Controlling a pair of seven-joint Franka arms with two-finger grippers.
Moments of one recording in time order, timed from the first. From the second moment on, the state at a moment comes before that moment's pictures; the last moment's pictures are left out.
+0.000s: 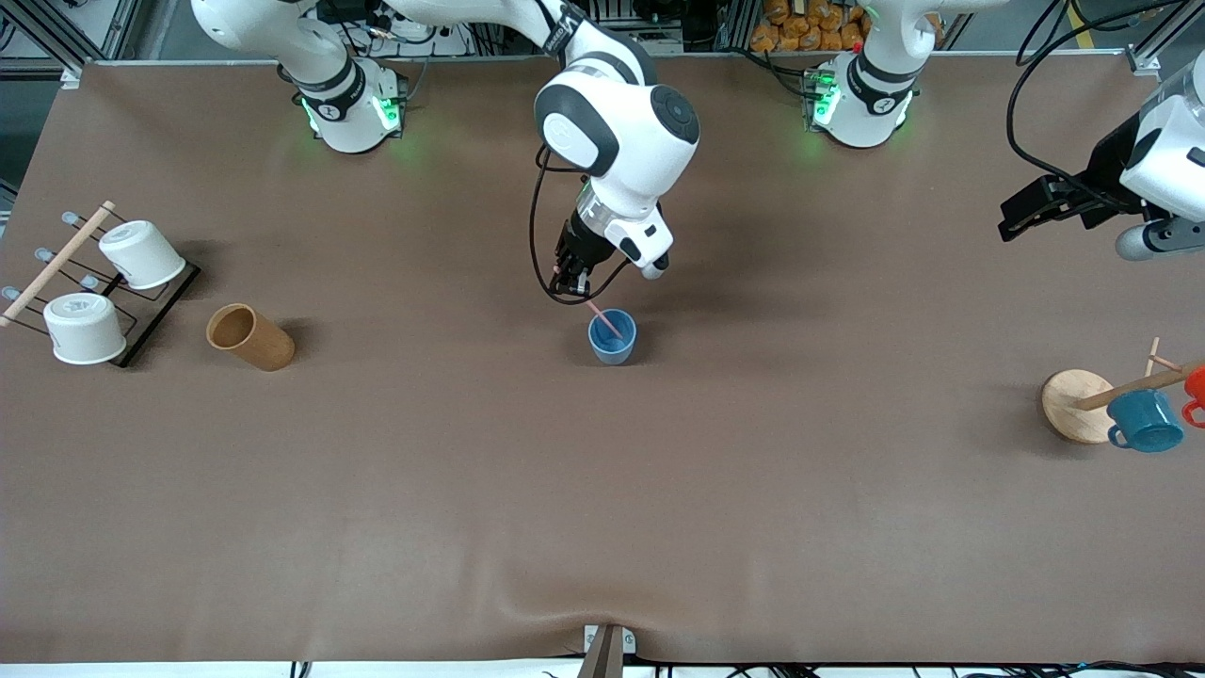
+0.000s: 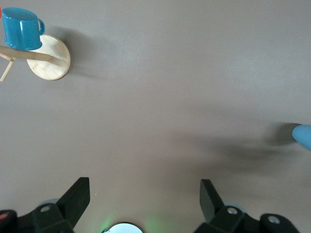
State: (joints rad) left arm -0.01 -0.03 -0.08 -1.59 -0.02 1.50 -0.23; right arm 0.91 0.61 0.02 -1.34 -0.41 1.66 -0.58
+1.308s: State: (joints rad) left arm -0.01 -0.03 -0.07 -1.59 -0.04 1.50 -0.23; right arm 0.91 0.60 0.02 -1.29 -0.41 1.69 -0.58
